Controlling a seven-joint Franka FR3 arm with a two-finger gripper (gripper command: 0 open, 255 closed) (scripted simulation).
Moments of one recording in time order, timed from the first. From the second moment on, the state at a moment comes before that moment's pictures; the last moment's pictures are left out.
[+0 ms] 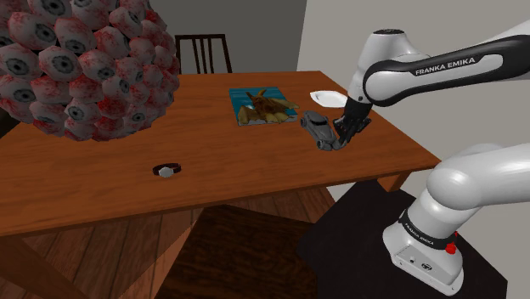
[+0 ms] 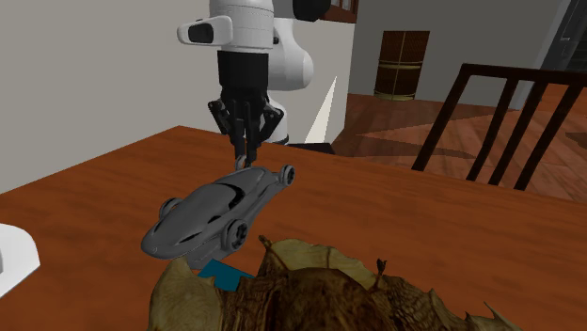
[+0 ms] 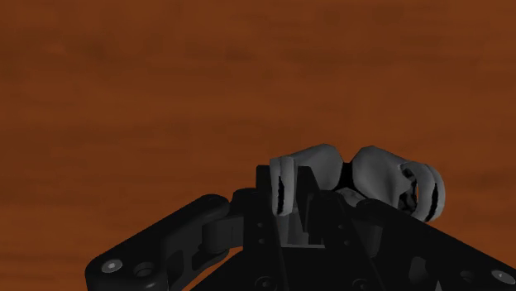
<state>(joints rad) -0.24 -0.75 0.17 -2.85 0.07 2.17 0.35</state>
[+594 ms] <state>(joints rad) -0.24 -0.78 0.17 -2.78 0.07 2.07 0.35</state>
